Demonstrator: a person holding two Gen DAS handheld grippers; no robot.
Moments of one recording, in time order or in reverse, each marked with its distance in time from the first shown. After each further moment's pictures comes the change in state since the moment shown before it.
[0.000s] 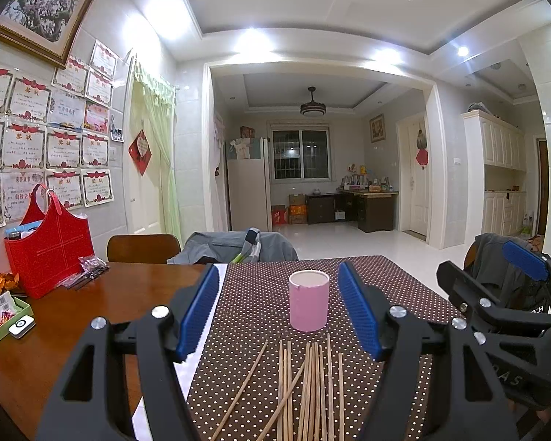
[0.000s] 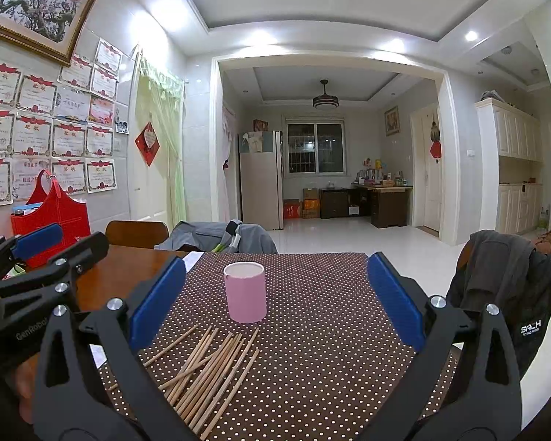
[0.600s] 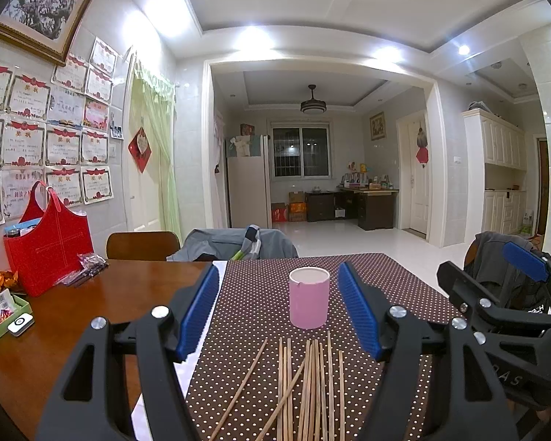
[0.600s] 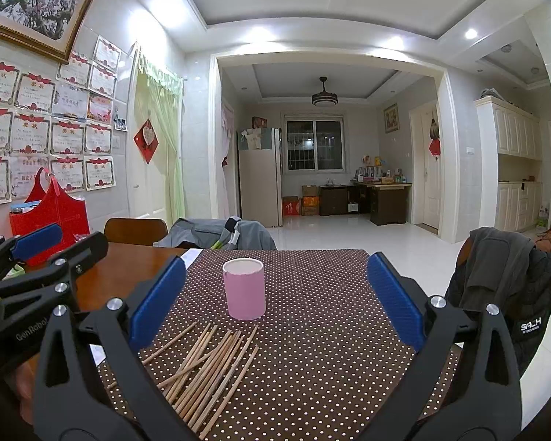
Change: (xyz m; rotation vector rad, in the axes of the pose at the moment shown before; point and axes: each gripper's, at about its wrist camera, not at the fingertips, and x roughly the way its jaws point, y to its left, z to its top) left arm 0.000 0.000 -0.003 0.001 0.004 -0.001; right arm 0.002 0.004 -0.003 0.003 0.012 -0.006
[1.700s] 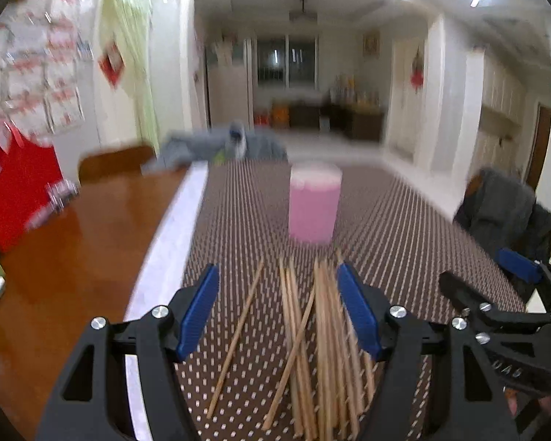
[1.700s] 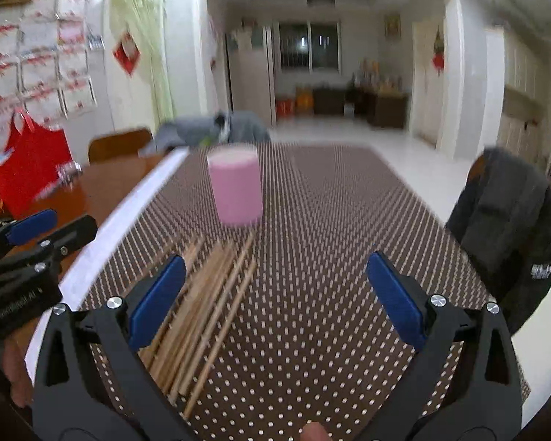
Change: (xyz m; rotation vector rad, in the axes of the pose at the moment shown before) left arm 0.119 0.037 -0.059 -0.012 0.476 -0.101; right arm 0.092 0.013 -0.044 0.040 0.475 -0.029
